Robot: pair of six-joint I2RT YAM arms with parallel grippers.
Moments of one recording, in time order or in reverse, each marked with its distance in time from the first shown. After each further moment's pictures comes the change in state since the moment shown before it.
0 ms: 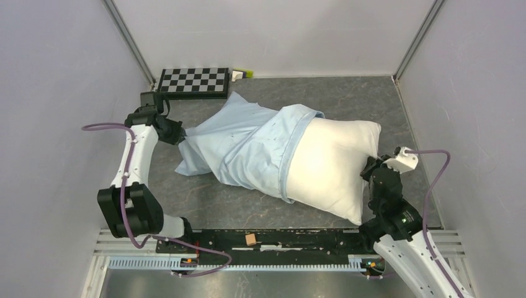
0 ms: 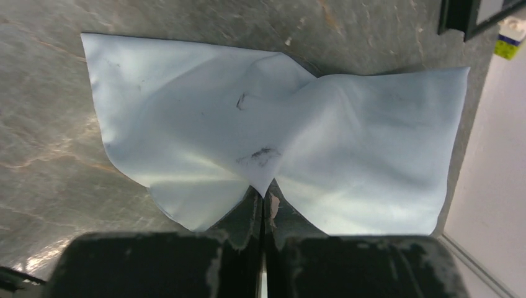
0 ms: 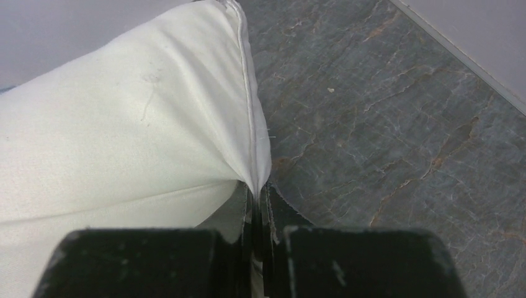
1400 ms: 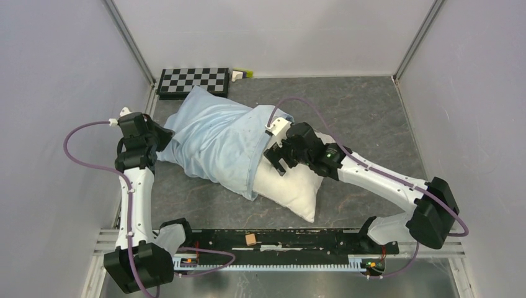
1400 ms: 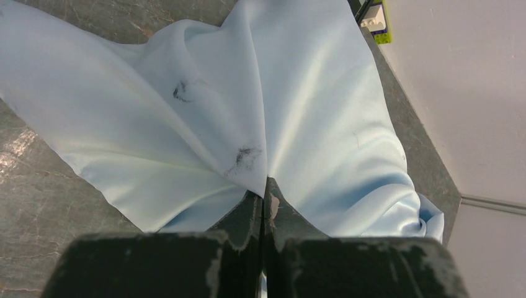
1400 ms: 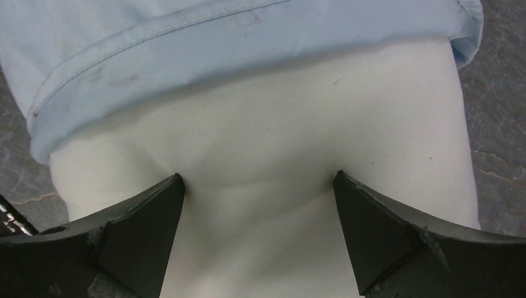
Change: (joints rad) left arm 0.122 -0.419 -0.291 0.354 0.113 0.399; right arm 0.409 1.036 0.568 0.119 -0.685 -0.626
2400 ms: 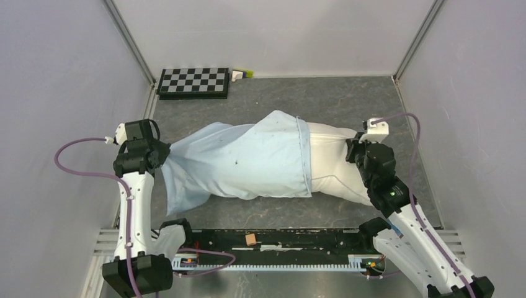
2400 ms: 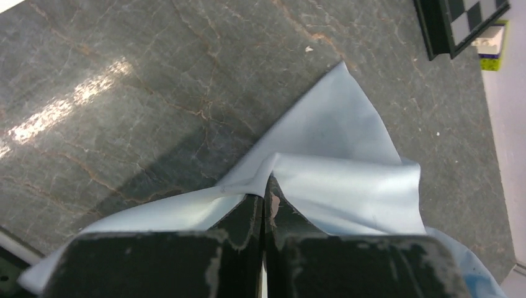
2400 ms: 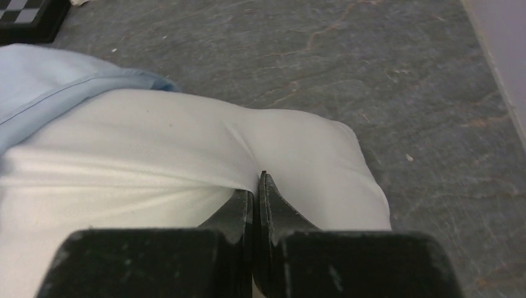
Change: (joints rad) left arm -0.036 -0.059 0.052 -0.328 -0.285 -0.119; right arm -0.442 -0.661 -0.436 0.185 0.252 0.223
